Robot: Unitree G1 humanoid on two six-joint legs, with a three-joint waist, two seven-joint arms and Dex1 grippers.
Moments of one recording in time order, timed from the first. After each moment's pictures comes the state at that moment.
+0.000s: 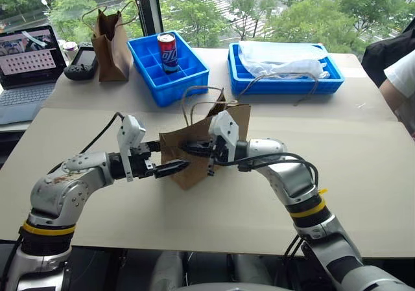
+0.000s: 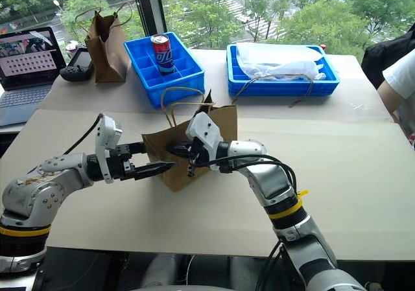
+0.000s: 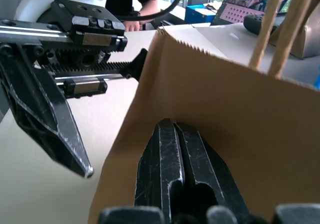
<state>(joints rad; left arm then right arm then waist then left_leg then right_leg) -0.28 0.70 0.09 -0.30 -0.74 0.78 -0.87 -0.57 -0.29 0.33 -0.10 0.27 0.45 0.83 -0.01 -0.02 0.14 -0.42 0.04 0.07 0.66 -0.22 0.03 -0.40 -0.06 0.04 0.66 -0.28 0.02</state>
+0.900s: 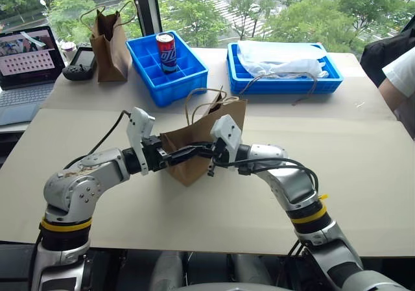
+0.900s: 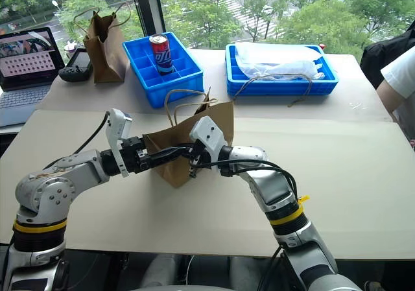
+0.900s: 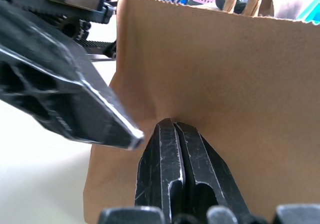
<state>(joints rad) -0.35 0.56 0.14 -0.37 -0.87 0.98 -0.60 -0.54 -0.25 0.32 -0.12 0.23 0.49 0.72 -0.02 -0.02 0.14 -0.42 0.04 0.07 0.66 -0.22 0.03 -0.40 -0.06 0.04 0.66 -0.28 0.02</state>
